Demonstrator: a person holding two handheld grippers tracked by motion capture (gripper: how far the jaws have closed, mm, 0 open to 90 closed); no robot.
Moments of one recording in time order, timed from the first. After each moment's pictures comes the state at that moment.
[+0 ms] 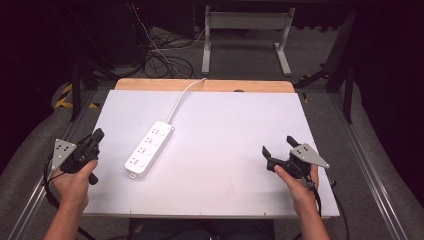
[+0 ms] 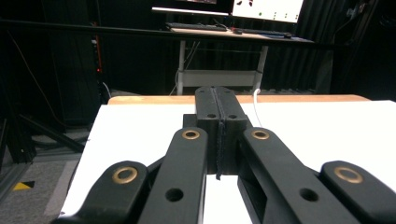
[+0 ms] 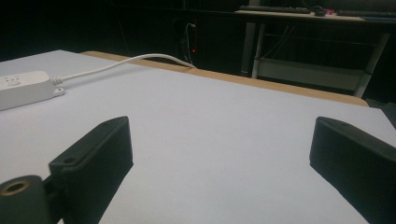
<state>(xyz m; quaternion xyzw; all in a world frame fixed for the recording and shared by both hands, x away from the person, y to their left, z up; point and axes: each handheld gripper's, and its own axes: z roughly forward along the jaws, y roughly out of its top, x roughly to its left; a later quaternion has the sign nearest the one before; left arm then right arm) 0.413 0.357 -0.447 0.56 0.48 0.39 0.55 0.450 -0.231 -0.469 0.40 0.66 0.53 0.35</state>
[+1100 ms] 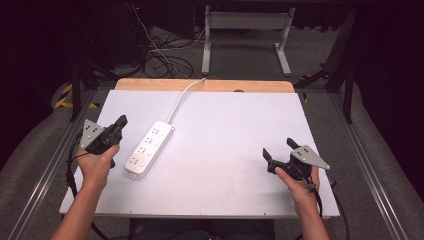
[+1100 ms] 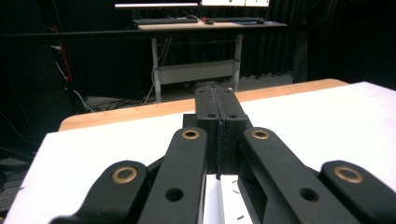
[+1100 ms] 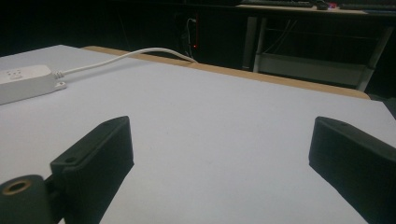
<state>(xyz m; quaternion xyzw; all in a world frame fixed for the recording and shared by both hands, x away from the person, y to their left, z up) 0.460 0.311 -0.432 0.62 0.43 0.38 0.54 0.447 -0.233 -0.473 0.41 0.66 0.53 0.34</state>
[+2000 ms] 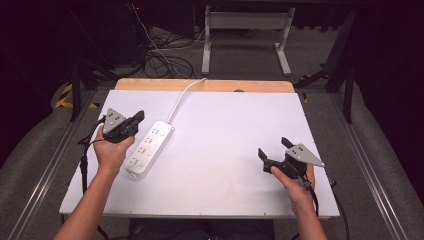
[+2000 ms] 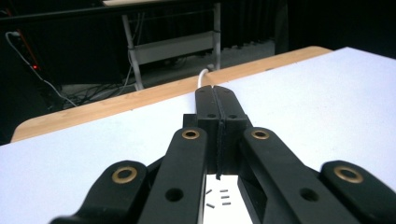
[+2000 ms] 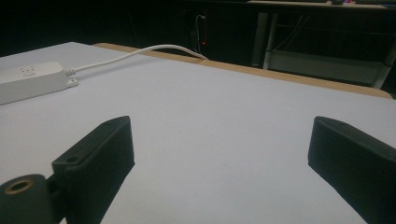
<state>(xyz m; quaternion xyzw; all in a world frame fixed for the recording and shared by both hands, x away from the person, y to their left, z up) 0.497 0.277 -0.422 0.69 0.41 0.34 0.50 0.452 -0.223 -0.474 0.40 0.68 0.53 0.33</state>
